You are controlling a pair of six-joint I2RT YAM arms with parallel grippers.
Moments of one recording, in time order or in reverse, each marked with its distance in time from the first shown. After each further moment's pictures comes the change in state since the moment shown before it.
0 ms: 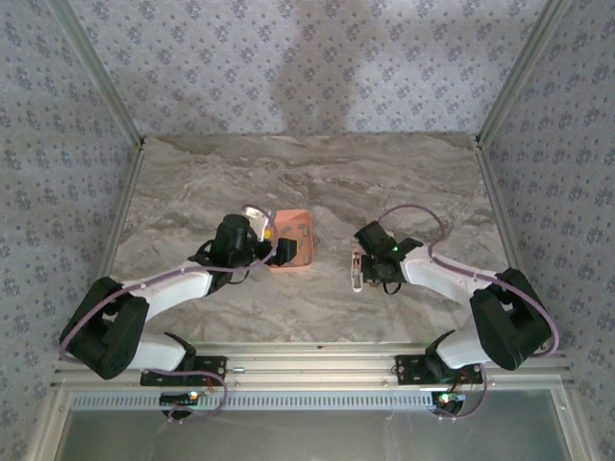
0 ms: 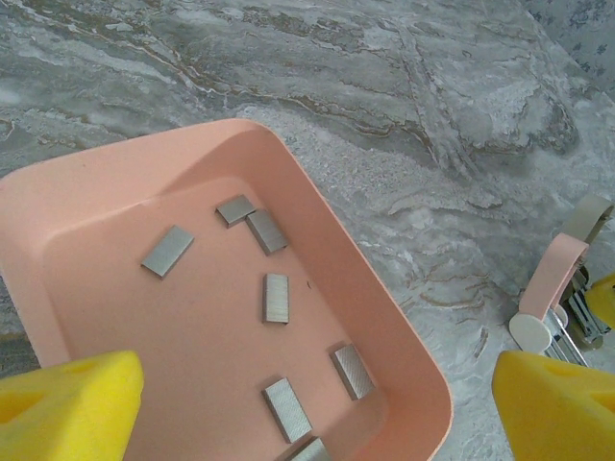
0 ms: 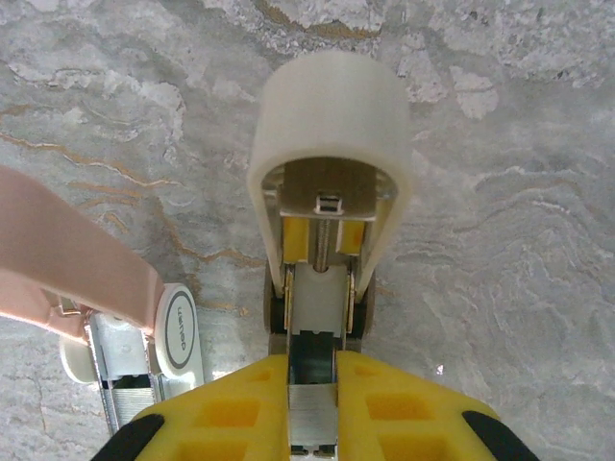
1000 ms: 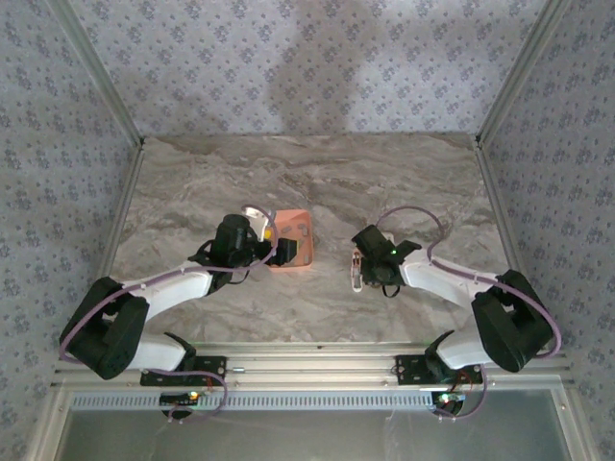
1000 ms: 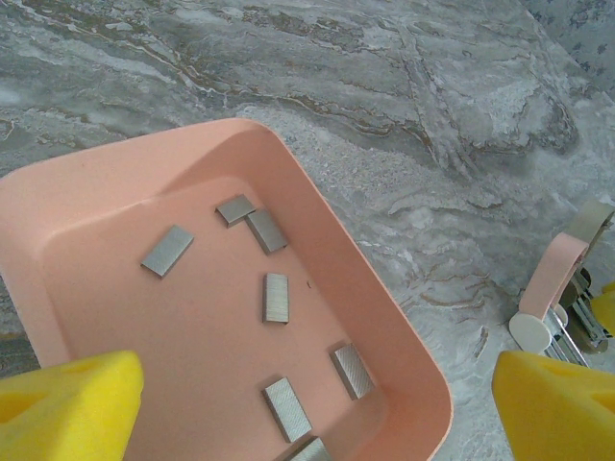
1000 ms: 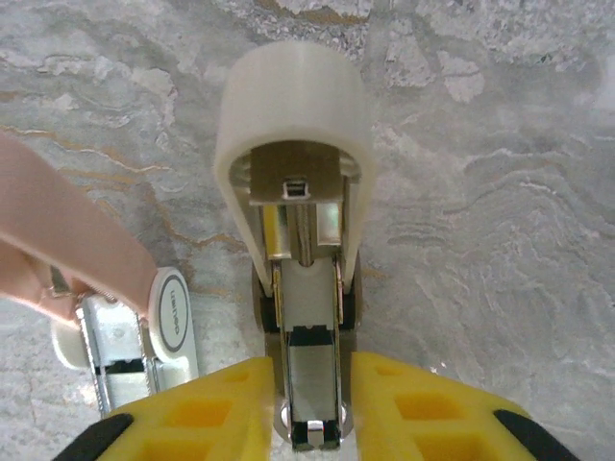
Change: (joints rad) left arm 0.000 0.000 0.000 0.000 0.000 0.000; right arm 0.032 -0.026 -0.009 -0.022 0.037 0.033
